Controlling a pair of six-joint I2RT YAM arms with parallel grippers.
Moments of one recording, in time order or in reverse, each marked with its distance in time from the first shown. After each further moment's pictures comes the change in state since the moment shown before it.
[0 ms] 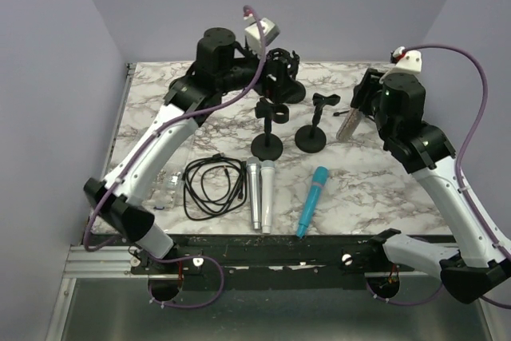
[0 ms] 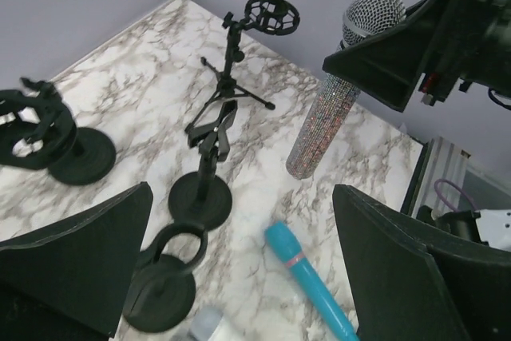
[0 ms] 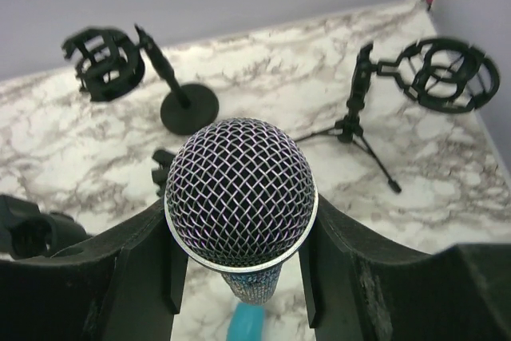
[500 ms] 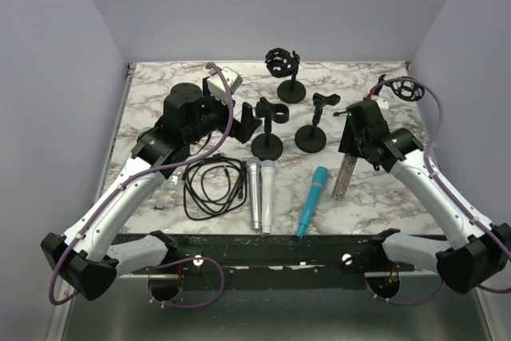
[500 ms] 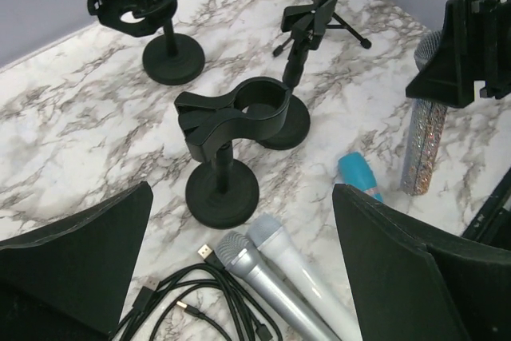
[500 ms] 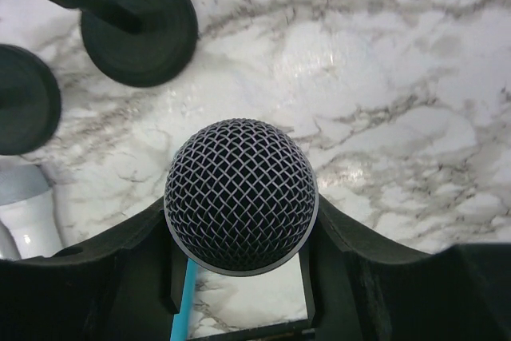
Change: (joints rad) left arm 0.044 -0.493 -0.613 0.070 -0.235 0.096; right arm 0.000 0.041 -0.232 -0.345 -0.106 0.253
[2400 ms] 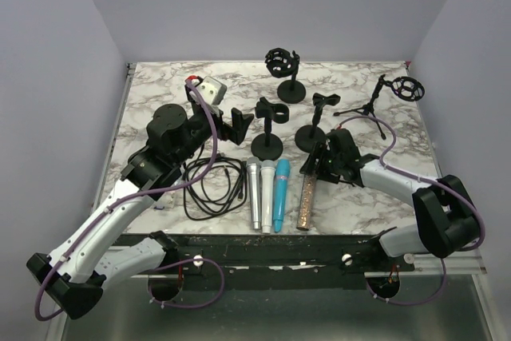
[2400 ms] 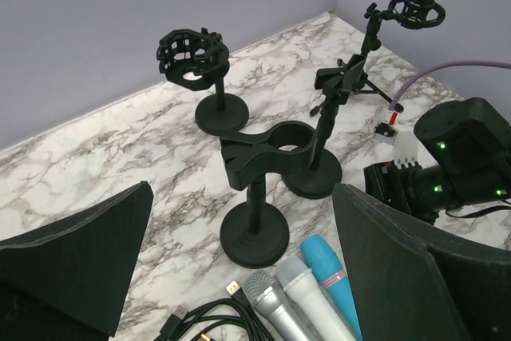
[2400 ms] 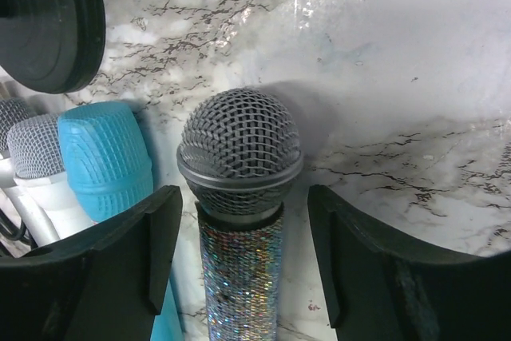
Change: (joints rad) left arm -0.069 -0.183 -0.156 0.180 -0.235 0.028; right arm 0.000 0.267 -0.485 0.700 -0.497 0.208
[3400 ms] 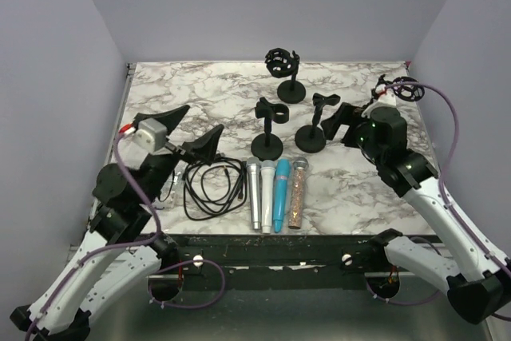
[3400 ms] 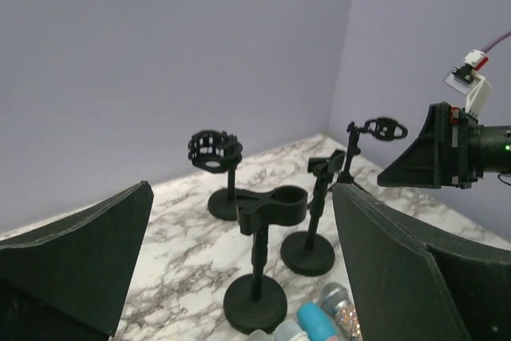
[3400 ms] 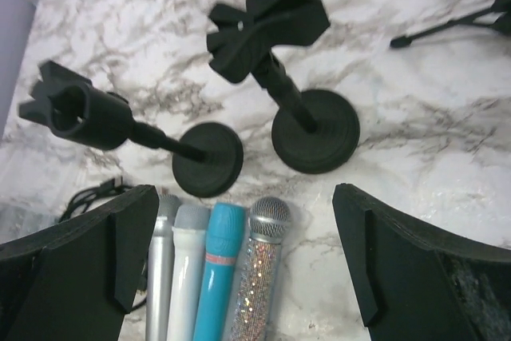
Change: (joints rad) left arm 0.000 -0.374 -0.265 0.225 -0.050 -0.012; right arm 0.000 -0.448 0.276 -0.223 0.239 -0.229
